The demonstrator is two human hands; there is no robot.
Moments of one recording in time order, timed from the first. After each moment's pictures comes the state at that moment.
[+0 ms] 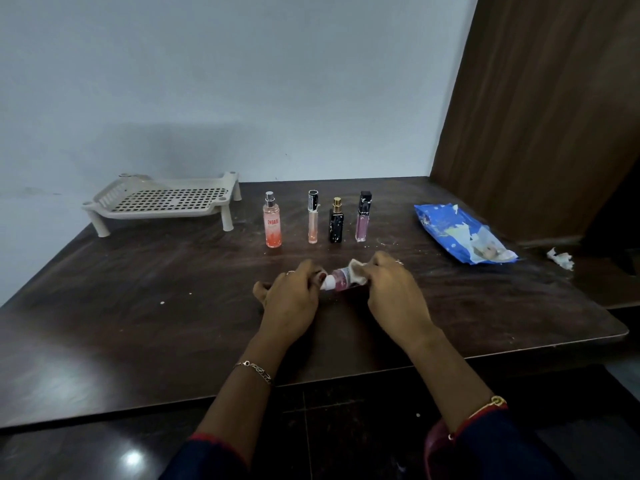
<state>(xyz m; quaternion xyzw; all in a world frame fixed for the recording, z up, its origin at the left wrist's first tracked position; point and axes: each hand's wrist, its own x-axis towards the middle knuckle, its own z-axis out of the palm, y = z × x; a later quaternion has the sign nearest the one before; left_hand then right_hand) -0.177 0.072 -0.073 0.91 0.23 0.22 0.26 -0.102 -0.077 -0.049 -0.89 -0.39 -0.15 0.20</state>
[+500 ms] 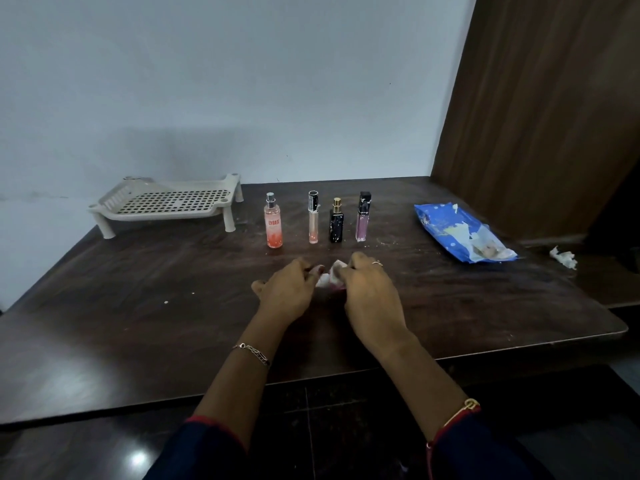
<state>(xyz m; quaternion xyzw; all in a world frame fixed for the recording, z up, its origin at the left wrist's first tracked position) -0.173 0.079 -0.053 0.91 0.29 0.12 0.28 -0.132 -0.057 -0.045 -0.88 -0.39 -0.18 0.21</state>
